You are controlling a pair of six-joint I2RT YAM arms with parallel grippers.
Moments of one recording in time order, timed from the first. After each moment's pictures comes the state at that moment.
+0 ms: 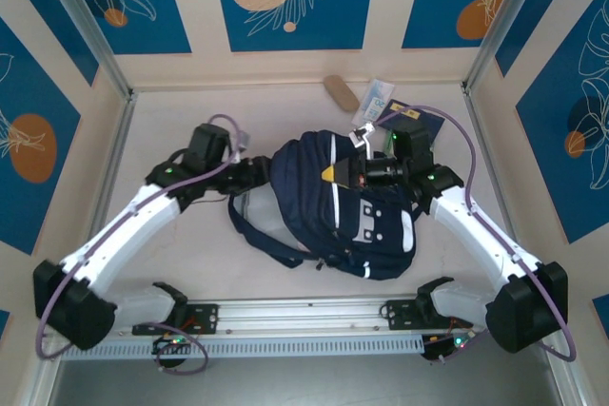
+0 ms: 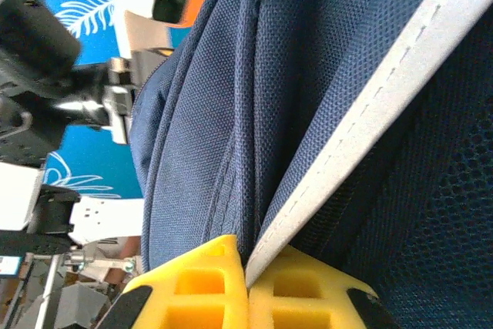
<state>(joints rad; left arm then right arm) -0.50 1.17 1.08 -0.67 0.31 -0.77 0.40 1.17 0.93 -0.32 -0.97 0.70</state>
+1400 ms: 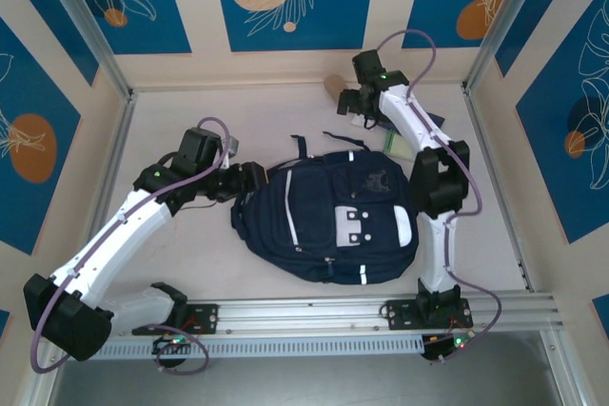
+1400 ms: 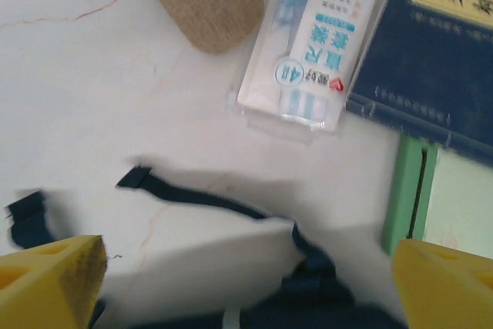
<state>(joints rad) -0.49 1.15 1.09 -0.78 0.31 -0.71 0.27 2.20 2.10 -0.96 0.14 0.40</state>
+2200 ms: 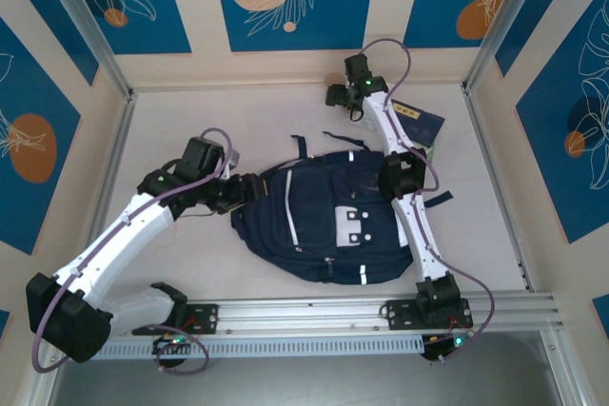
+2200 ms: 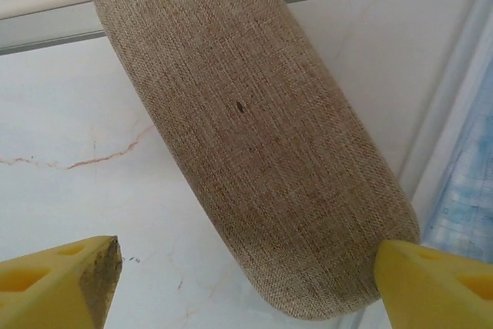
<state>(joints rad) -0.49 1.15 1.01 -0.80 0.34 -0.73 0.24 2.88 2.95 -0.98 0.00 0.34</state>
